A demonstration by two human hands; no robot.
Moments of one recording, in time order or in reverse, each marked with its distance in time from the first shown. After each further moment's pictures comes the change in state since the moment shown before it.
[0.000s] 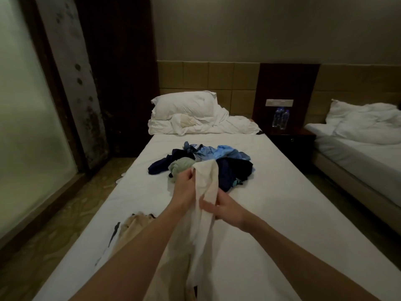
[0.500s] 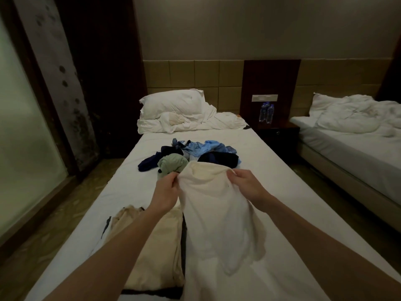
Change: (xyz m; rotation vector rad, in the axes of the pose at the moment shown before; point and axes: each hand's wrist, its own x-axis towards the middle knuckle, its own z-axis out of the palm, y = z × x) left_hand -0.033 -0.015 -0.011 0.543 -0.030 0.113; right_hand -0.072 -0.034 -0.064 -0.115 0.396 0.026
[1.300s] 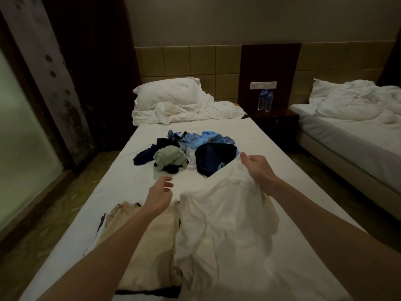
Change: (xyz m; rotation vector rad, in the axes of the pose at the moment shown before) left_hand 0.012 -0.047 0.020 -0.088 -0.147 -0.238; right_hand 0.049 0.031 -0.032 -0.054 0.258 0.128
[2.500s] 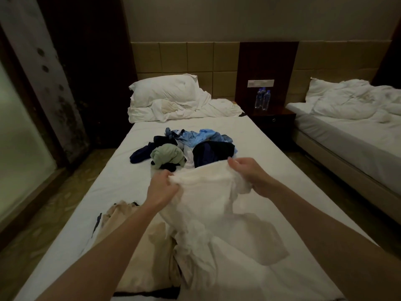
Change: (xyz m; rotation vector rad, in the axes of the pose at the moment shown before) left_hand 0.007 0.023 0.001 0.104 0.027 0.015; right_hand -0.013 -0.010 0.011 0.083 -0.248 -0.004
